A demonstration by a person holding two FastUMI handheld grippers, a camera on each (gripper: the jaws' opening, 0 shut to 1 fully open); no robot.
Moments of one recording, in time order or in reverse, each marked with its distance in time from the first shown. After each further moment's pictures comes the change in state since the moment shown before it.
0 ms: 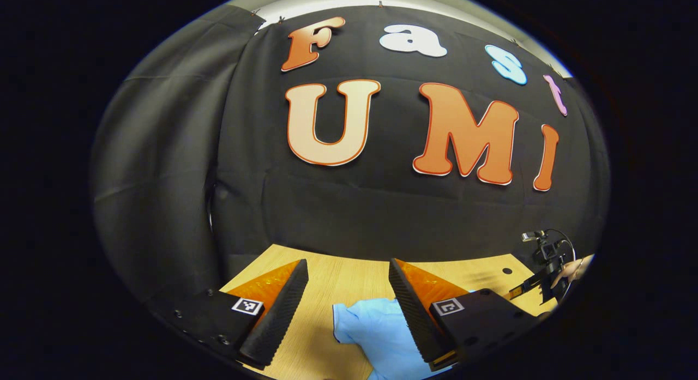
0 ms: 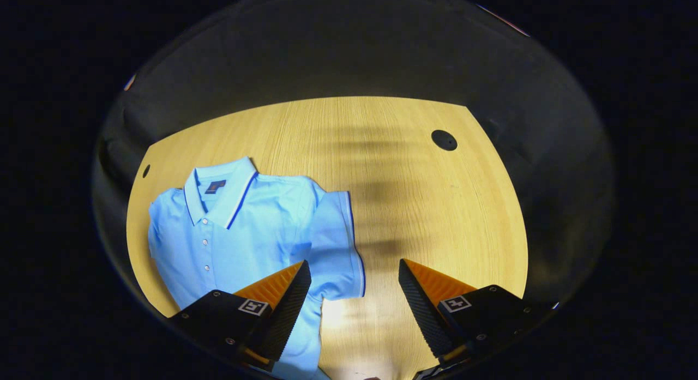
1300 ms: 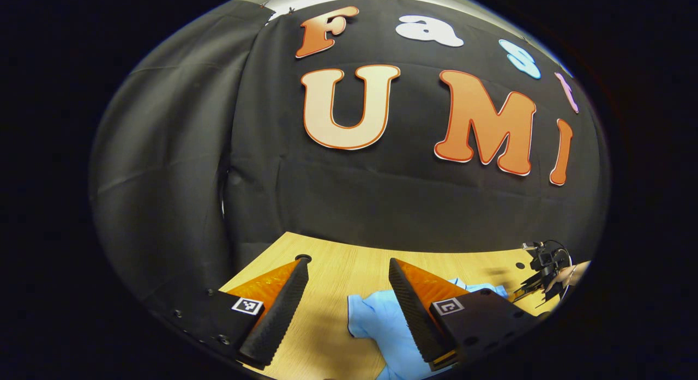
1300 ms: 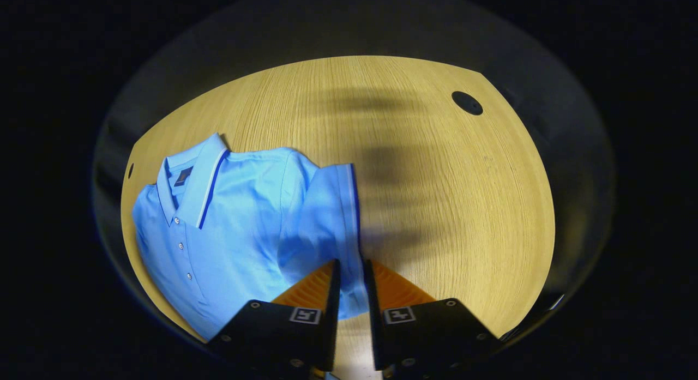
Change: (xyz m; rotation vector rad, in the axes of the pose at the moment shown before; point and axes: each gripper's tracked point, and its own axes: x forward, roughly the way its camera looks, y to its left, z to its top) left arm 0.008 0.029 -0.023 -0.012 0.058 0.060; right arm 0.045 0.012 -0.013 0.060 0.131 0.013
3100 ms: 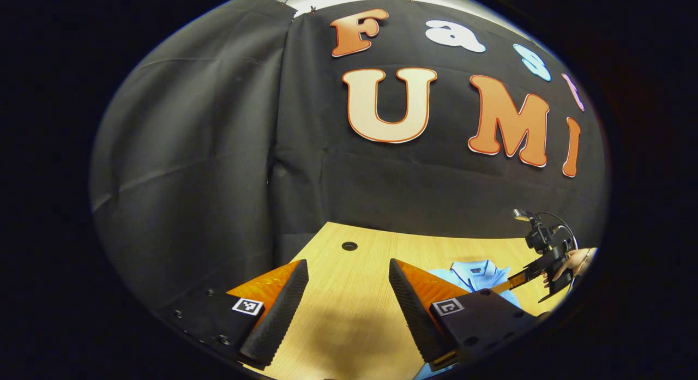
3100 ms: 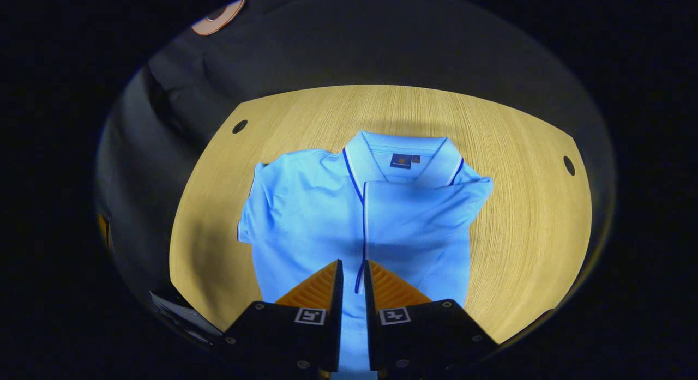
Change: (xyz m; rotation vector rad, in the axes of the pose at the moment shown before) left arm -0.055 0.114 -0.027 0.010 0.044 0.089; right arm -0.092 0.249 -0.045 -0.285 -0.117 0.316
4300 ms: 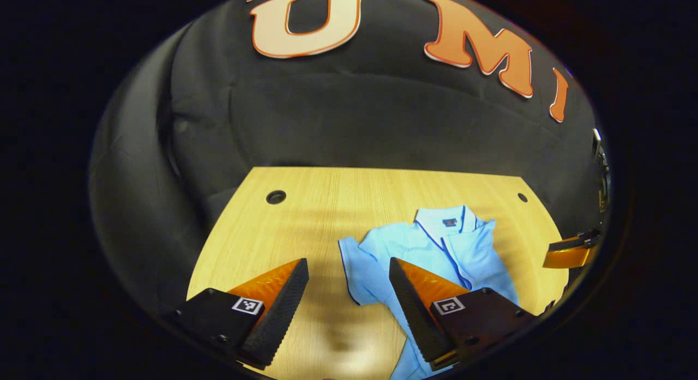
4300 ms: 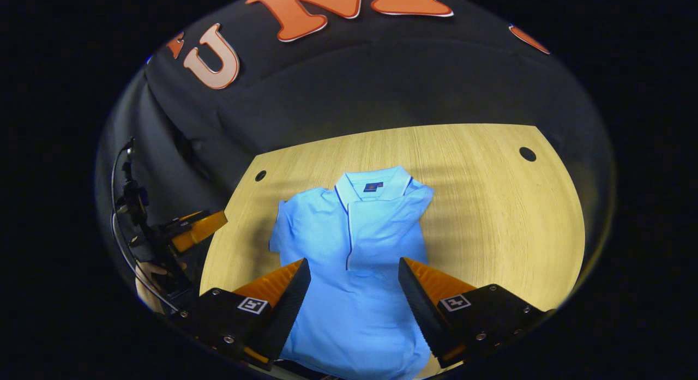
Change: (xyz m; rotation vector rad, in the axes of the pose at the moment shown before) left arm 0.132 -0.139 -0.089 0.149 0.445 -0.229; right arm -0.128 -0.057 -0.016 0.148 -0.255 0.041
